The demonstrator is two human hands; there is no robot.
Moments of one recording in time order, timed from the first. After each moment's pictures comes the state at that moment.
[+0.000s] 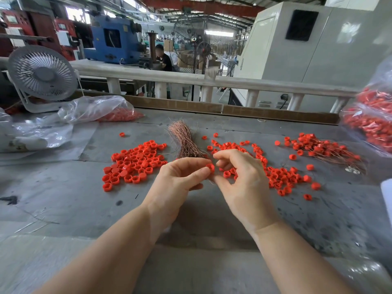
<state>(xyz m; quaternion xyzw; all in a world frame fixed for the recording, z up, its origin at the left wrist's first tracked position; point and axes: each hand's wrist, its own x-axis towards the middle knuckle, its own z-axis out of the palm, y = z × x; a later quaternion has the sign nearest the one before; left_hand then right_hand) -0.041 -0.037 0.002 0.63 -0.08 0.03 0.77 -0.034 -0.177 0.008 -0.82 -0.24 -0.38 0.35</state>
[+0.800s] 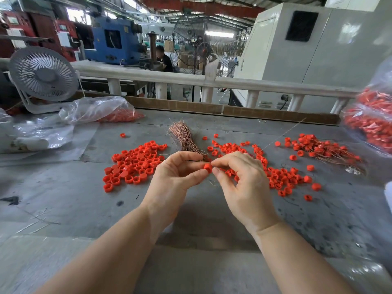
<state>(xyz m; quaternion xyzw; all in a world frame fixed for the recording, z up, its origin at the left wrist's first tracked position) -0.040 -0.038 0.005 0.57 -0.09 0.08 0.81 -0.030 -0.179 0.006 -0.82 -0.26 -0.40 0.33</state>
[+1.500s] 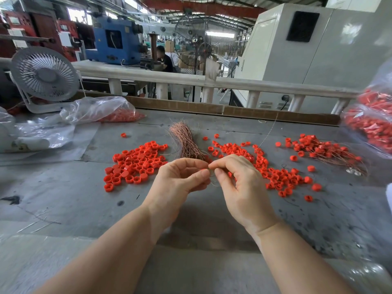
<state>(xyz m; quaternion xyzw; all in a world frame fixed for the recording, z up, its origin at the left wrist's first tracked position) -0.039 -0.036 0.001 0.59 -0.08 0.05 0.80 -0.033 -0.177 0.007 -0.82 -0.27 -0.34 0.37</state>
